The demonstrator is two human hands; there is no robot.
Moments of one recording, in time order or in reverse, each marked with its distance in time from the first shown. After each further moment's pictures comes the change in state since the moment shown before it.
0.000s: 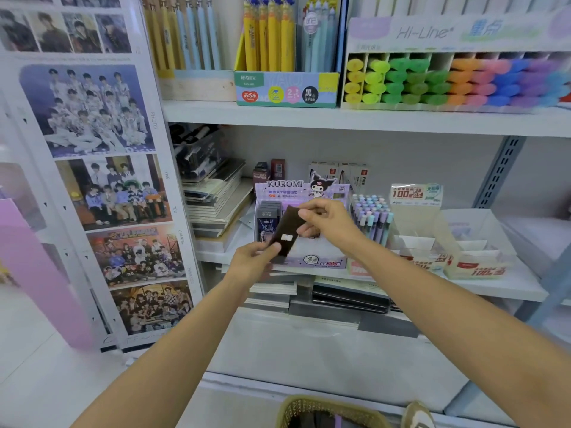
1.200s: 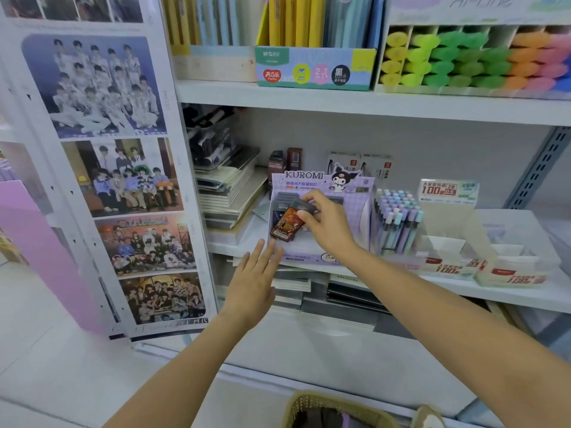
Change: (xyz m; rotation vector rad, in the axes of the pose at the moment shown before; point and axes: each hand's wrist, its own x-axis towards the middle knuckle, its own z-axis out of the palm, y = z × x) left_hand 0.018 -0.074 -0.025 1.418 0.013 0.587; right_hand 0.028 0.036 0.040 -0.481 0.155 -0.215
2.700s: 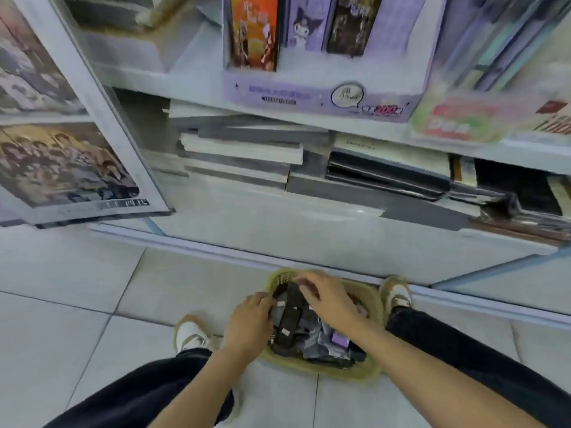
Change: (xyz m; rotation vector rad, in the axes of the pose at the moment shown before) left_hand -0.137 0.076 0.242 -0.423 -0.575 -0.110; right_hand -0.290 0.209 0.111 -0.144 -0.567 0.453
